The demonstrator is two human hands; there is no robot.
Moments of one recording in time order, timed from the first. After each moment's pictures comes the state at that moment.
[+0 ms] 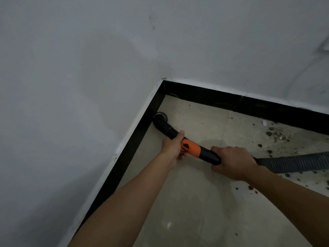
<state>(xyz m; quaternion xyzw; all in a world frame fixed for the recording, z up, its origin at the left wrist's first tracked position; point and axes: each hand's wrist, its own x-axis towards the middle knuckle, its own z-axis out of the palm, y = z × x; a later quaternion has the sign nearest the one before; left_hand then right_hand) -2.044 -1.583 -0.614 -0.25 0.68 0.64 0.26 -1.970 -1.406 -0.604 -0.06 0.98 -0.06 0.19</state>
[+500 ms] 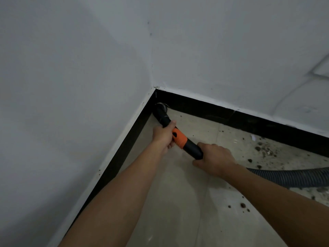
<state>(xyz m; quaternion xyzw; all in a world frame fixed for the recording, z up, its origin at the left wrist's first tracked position) -2.122 -1.570 -0.620 -0.21 0.70 0.64 0.24 -2.023 -1.425 -0.600 0.04 0.98 -0.12 0.17</state>
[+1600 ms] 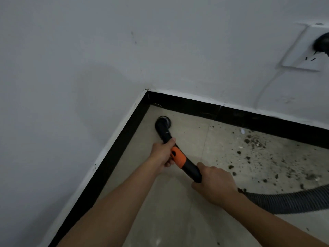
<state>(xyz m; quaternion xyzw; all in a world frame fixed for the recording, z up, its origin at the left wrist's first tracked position) -2.045 -1.563 -0.608 -0.19 0.73 0.59 0.28 -1.928 -1.426 -0.594 0.05 0.97 -0.15 0.17</state>
